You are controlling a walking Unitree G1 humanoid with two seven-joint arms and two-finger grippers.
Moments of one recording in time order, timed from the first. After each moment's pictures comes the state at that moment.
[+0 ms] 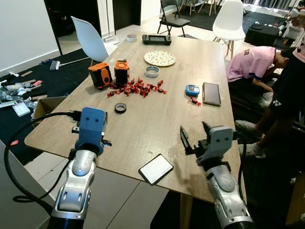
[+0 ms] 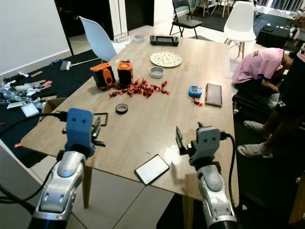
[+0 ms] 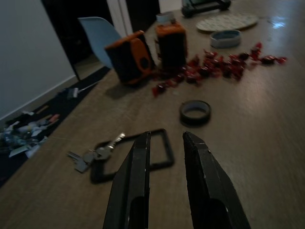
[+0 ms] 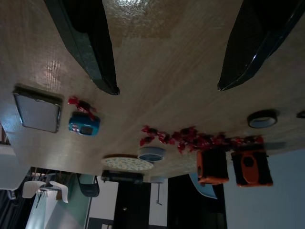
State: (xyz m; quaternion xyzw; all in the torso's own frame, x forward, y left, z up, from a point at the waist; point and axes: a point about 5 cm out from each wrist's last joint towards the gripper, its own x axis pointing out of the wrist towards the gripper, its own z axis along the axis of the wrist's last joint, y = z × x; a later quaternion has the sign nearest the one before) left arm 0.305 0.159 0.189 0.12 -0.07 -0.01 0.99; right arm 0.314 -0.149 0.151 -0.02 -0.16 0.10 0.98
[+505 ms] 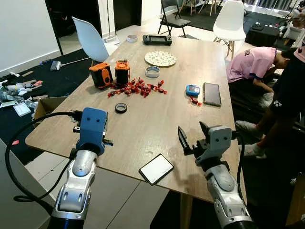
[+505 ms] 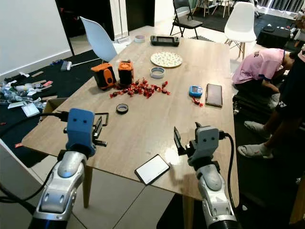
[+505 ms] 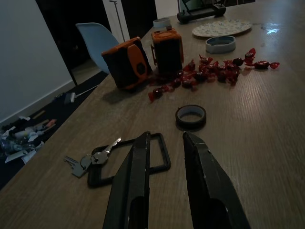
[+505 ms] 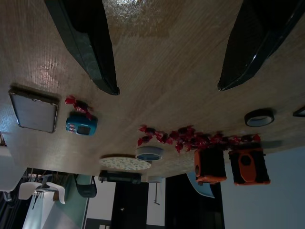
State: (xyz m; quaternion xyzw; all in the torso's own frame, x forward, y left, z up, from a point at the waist) left arm 0.306 0.159 0.191 0.12 -0.08 -0.01 0.99; right arm 0.314 -0.148 0.150 -0.02 -0.15 0.10 0.98
